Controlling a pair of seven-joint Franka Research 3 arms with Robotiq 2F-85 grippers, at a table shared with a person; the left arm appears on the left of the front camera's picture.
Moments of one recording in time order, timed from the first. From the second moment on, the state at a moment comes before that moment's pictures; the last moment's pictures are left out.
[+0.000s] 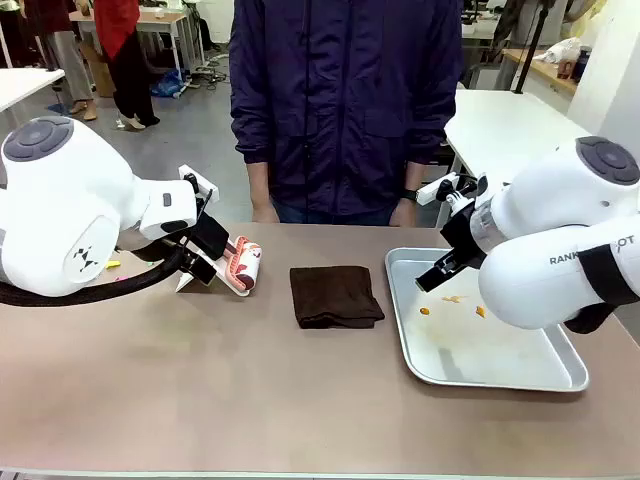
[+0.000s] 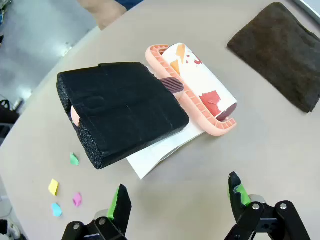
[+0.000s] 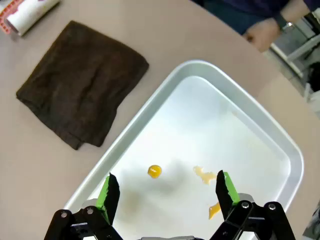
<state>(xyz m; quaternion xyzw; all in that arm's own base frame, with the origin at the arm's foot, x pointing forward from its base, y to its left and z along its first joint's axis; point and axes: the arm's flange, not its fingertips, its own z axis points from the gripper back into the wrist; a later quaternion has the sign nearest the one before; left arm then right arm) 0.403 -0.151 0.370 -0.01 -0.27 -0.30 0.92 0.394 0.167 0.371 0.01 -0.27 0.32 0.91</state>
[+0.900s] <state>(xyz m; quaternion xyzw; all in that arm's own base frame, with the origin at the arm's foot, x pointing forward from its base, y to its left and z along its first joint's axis) 0.403 -0.151 0.370 -0.01 -0.27 -0.30 0.92 0.394 0.167 0.371 0.01 -0.27 0.32 0.91</state>
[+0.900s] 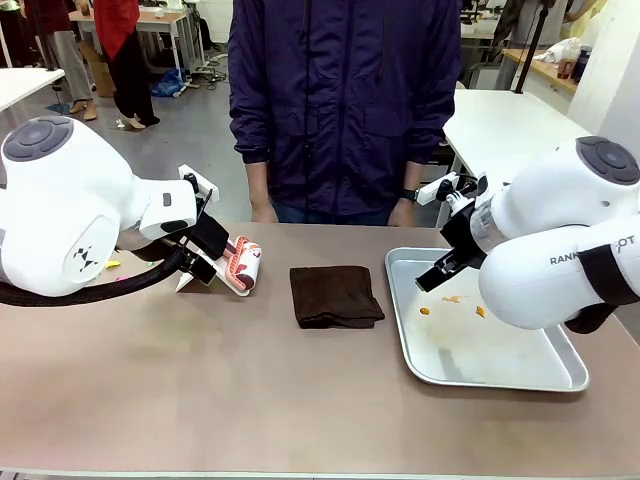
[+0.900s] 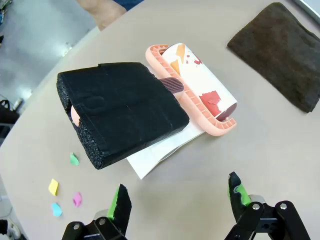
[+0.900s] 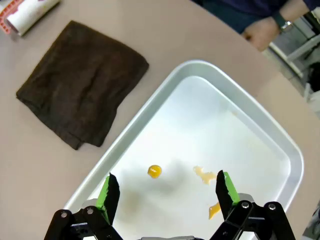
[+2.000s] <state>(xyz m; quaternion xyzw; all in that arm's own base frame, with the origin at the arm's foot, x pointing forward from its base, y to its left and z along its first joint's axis) 0.341 -0.102 0.456 -0.21 -0.13 -0.24 0.94 0.360 0.136 0.455 0.23 -0.12 0.18 0.95</state>
